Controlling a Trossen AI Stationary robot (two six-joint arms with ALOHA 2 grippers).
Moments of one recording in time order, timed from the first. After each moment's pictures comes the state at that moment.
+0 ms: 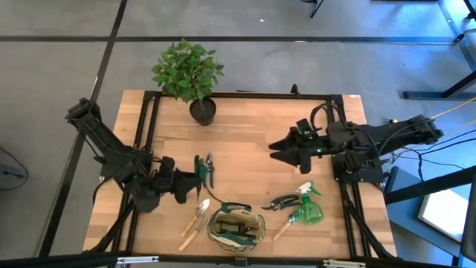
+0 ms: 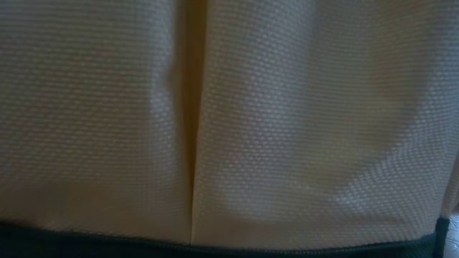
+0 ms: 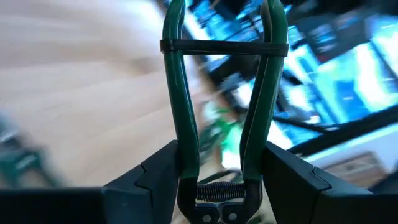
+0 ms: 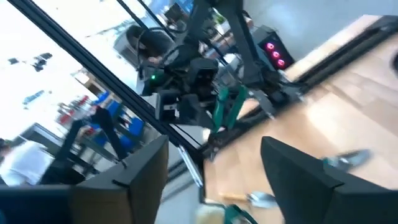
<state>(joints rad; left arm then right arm) -0.78 1.14 0.86 -0.30 -1.02 -1.39 0.24 1.08 1.01 -0.03 0.13 0.76</state>
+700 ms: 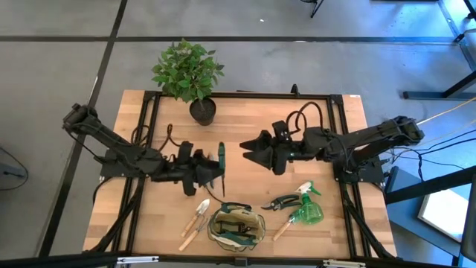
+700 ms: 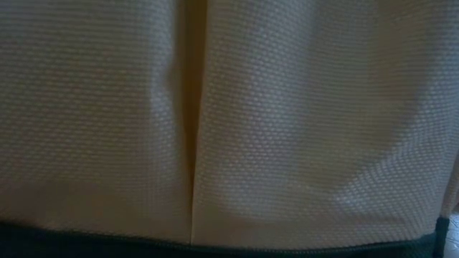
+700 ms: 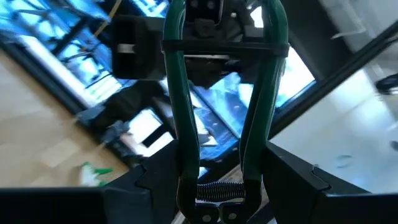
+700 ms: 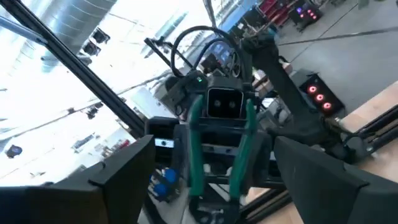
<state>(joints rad) -0.48 1.20 0.86 0.51 -0.57 -0.79 0.23 1.39 1.11 0.44 0.14 0.78</state>
